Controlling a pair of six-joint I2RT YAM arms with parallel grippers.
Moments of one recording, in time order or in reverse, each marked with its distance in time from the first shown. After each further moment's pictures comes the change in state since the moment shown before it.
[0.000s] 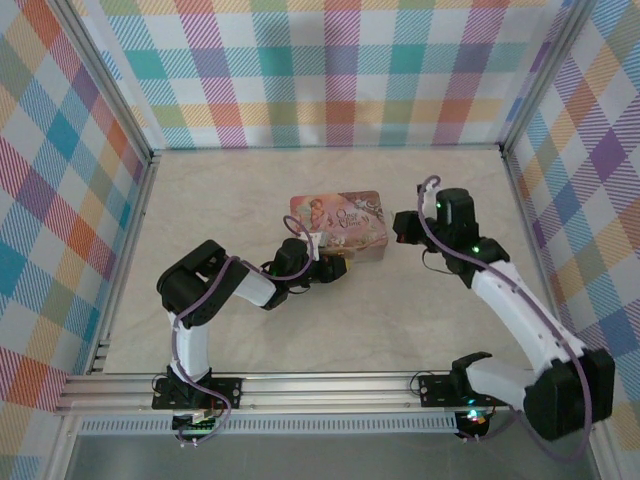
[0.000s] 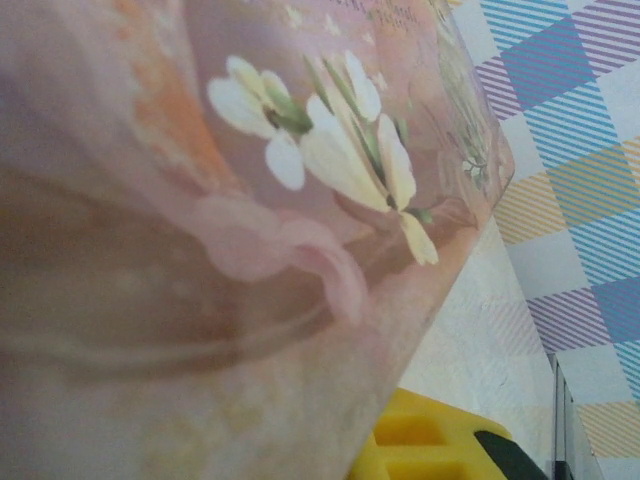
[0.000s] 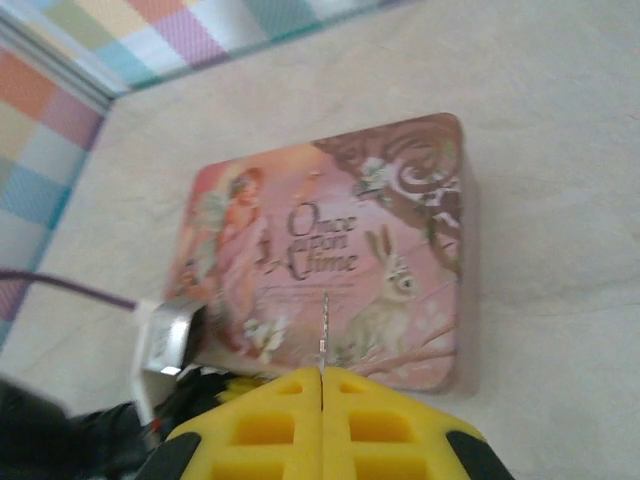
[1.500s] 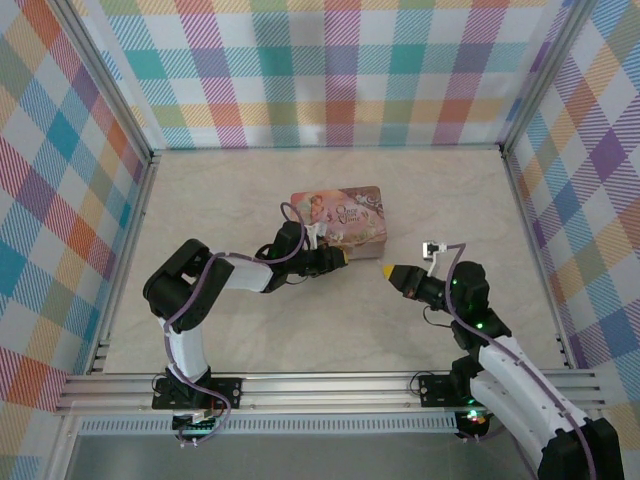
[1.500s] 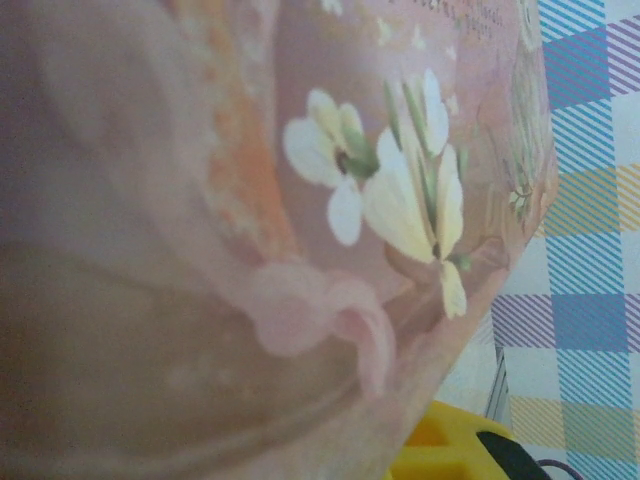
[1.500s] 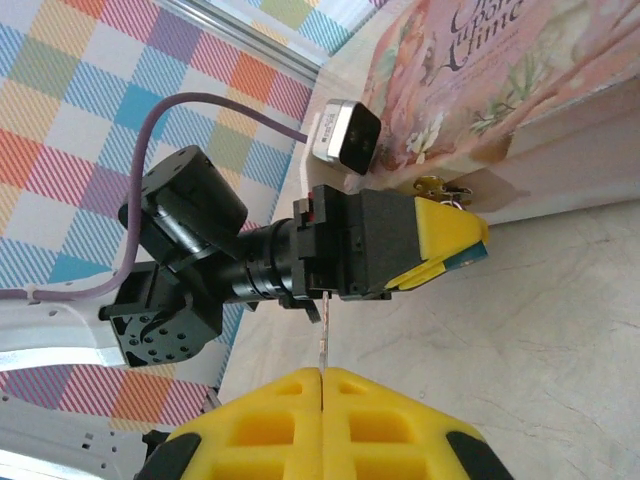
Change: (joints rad) left arm 0.056 -0.075 0.120 -0.323 0.125 -0.111; right arm 0.007 -0.411 -0.636 0.531 -0.342 0.478
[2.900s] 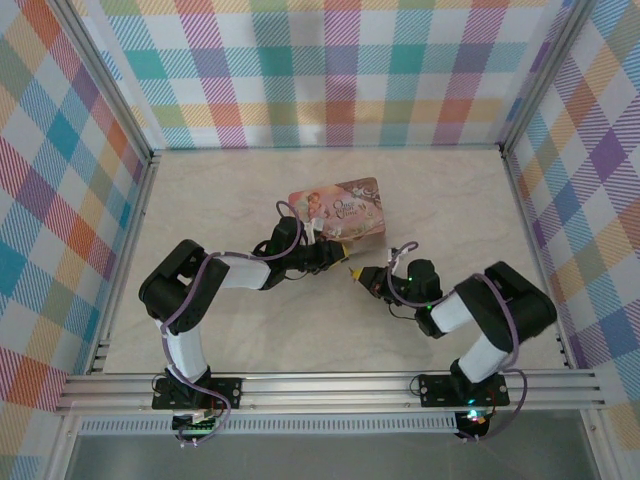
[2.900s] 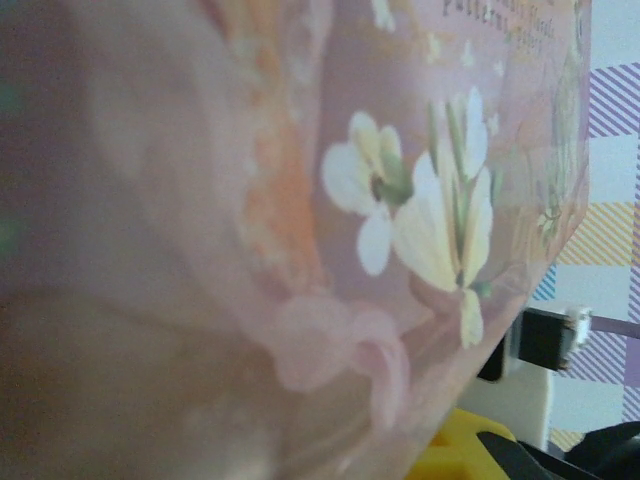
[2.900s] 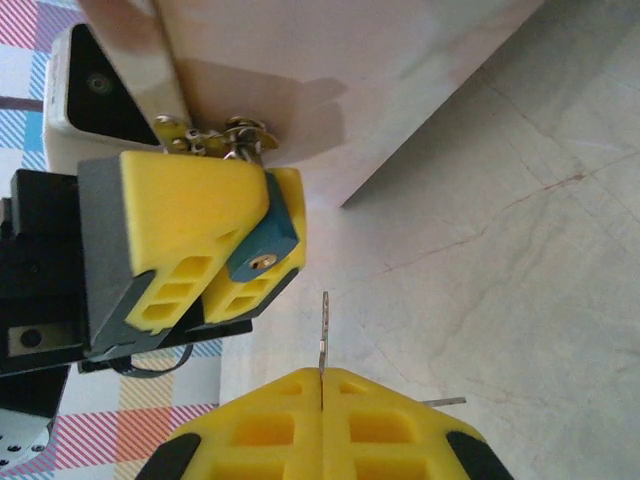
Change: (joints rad) left arm 0.010 -0.024 0.014 0.010 0.034 -0.147; right arm 0.166 0.998 -0.029 0.959 0.117 0.267
